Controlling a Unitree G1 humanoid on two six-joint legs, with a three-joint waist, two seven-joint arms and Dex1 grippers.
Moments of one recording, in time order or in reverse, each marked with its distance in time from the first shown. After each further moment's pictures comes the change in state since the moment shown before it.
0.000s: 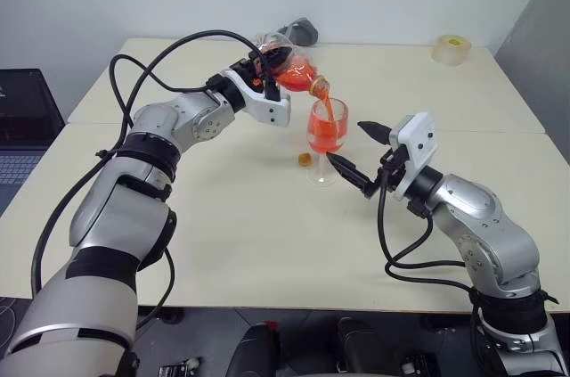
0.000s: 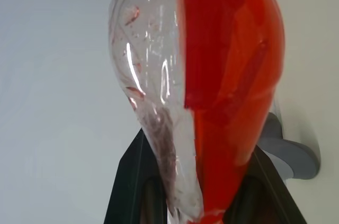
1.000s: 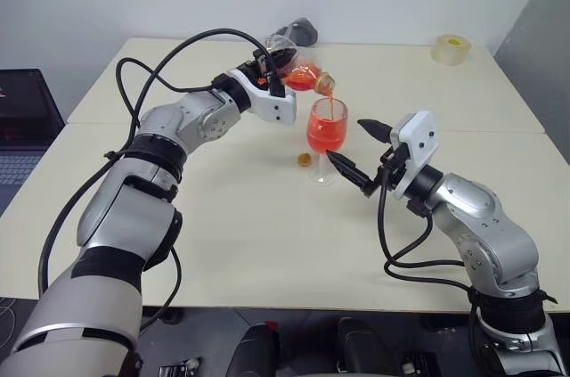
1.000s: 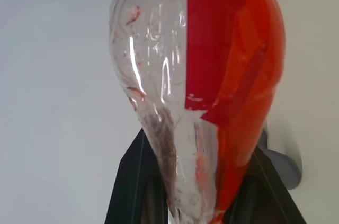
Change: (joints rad) left arm 0.010 -0.029 0.024 0.003 -0.111 0.006 -0.109; right arm -0.003 0.011 -0.004 0.002 -0.001 -0.013 0.000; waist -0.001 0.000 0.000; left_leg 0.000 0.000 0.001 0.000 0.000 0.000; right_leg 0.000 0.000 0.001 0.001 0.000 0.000
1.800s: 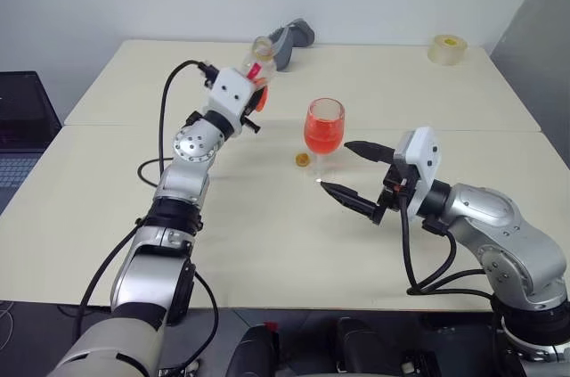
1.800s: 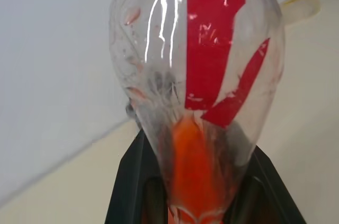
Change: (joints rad) left arm 0.482 -0.158 0.513 -0.532 -0.813 0.608 -0.522; right arm 0.016 -0.098 0.041 -0.099 0.127 0.061 0.136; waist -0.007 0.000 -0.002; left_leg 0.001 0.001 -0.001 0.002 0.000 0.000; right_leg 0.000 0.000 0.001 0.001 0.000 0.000
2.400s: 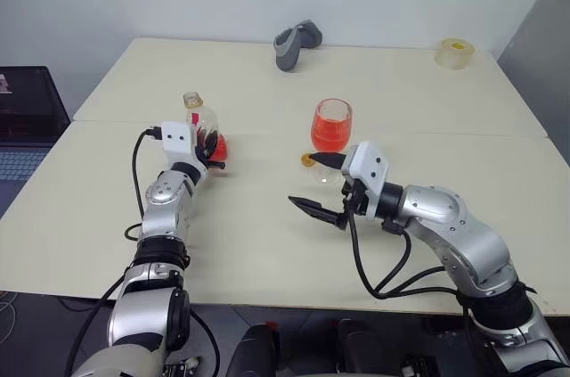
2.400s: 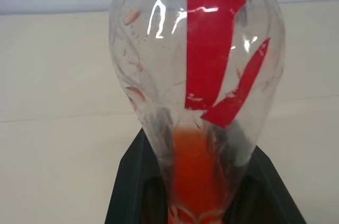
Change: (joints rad) left arm 0.090 -0.028 0.200 0.244 -0.141 -0.019 0.019; right arm -0.075 0.065 0.207 0.138 -0.166 -0.078 0.029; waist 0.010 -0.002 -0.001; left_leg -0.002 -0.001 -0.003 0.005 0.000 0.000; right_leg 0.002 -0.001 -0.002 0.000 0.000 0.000
